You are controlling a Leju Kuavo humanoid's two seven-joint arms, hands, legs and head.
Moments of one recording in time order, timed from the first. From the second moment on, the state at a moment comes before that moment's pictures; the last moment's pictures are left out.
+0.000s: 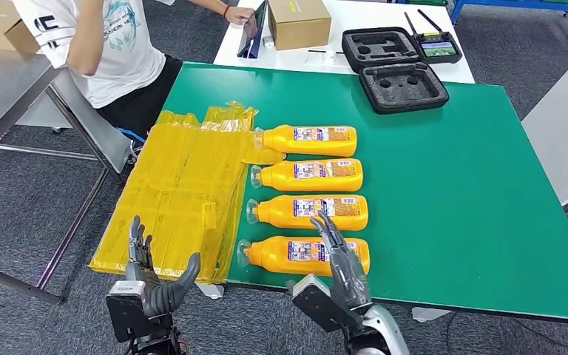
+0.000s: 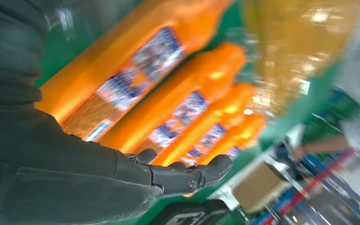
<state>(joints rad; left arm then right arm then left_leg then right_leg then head) 0.20 -0.18 -0.23 -1.58 -0.14 0.48 -0.64 0.08 0.04 0.42 -1.61 0.88 -0.23 -0.15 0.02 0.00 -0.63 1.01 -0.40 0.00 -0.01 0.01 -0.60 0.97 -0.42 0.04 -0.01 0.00</state>
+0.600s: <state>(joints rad) 0.14 -0.18 -0.22 -1.54 -0.11 0.46 -0.65 -0.12 -0.25 0.46 -1.50 0.79 0.00 -0.01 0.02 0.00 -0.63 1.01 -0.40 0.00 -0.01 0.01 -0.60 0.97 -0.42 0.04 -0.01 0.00</state>
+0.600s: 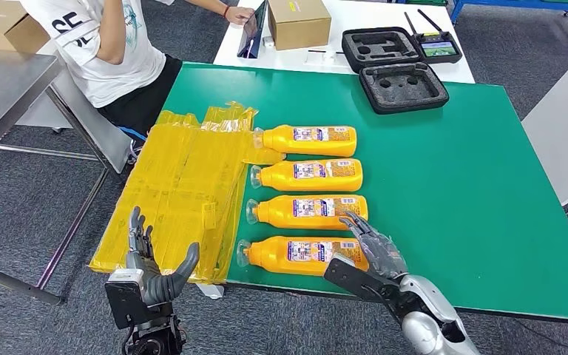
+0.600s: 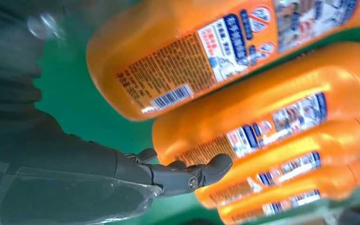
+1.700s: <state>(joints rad) 0.09 -0.16 -0.22 -1.48 -0.05 0.52 -0.70 -0.27 -0.31 0.64 -1.30 0.72 0.05 -0.06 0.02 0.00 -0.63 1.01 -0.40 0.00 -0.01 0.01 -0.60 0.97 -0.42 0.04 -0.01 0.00</state>
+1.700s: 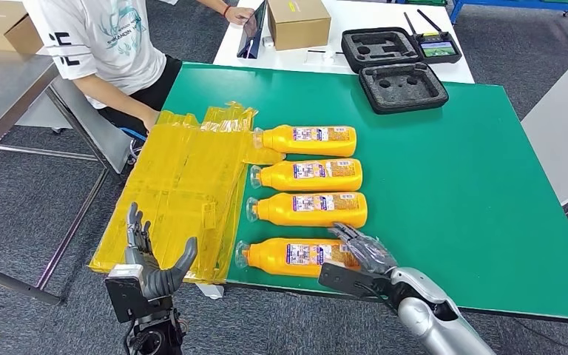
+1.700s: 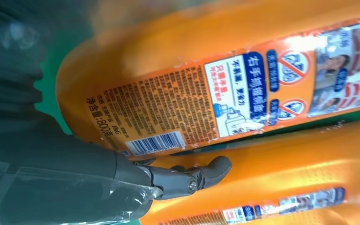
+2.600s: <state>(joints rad) 0.10 -0.16 -0.23 -1.47 0.00 0.48 -0.70 -0.22 -0.22 0.60 -1.31 0.33 -0.03 -0.54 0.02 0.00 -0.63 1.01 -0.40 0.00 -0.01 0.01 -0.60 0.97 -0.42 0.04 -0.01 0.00</state>
